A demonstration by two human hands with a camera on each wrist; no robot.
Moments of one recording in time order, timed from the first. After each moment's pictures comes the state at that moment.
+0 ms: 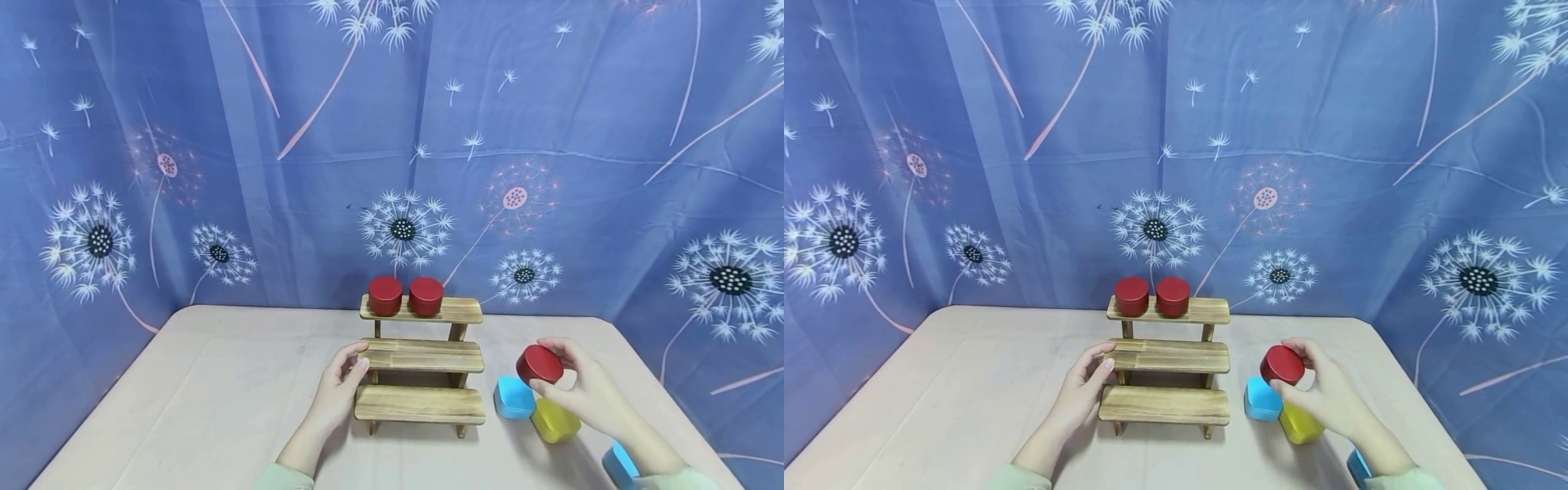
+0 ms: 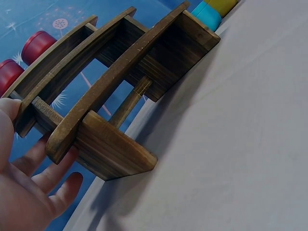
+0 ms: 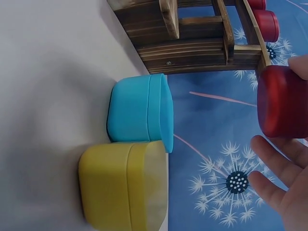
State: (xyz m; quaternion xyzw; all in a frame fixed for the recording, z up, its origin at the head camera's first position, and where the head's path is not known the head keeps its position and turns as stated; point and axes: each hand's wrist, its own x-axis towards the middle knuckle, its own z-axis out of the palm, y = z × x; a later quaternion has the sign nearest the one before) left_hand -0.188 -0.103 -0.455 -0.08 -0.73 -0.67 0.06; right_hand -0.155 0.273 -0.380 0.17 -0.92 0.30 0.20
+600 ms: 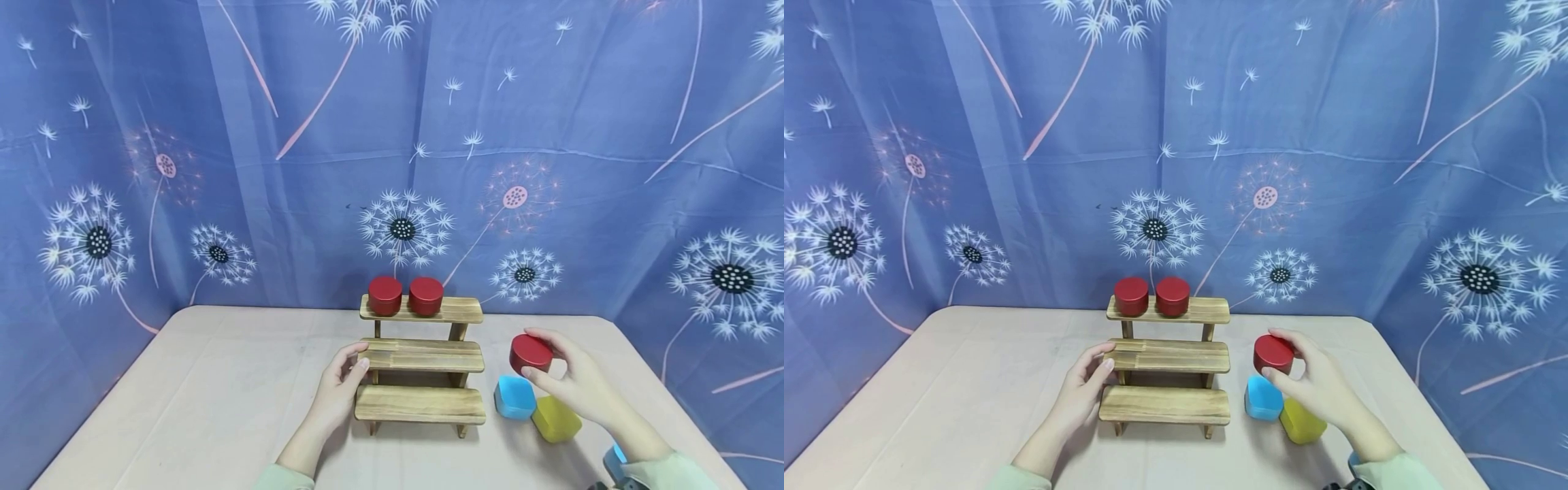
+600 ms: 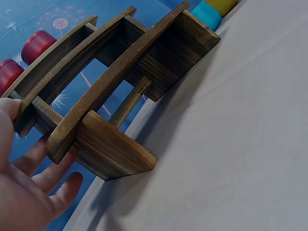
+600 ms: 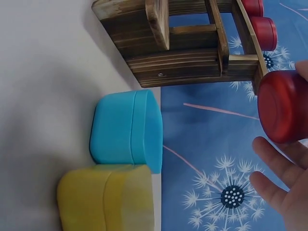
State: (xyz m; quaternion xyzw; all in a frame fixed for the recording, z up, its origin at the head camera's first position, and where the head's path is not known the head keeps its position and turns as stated) left_hand -0.189 -0.103 -0.456 -0.08 -0.73 -0.67 0.06; right_hand -0.165 0.263 -0.375 0.19 -0.91 0.29 0.21
